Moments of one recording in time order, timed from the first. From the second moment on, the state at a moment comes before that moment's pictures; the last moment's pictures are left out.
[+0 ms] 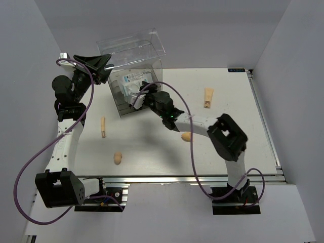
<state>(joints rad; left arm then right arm) 0.07 1.22 1.12 0.41 0.57 -1.49 0.88 2.07 1.45 0.64 0.08 -1.03</state>
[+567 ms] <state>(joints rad) 0.08 1.17 1.07 0.22 0.59 -1.33 0.62 1.35 0.96 0.35 -0.60 -0.74</state>
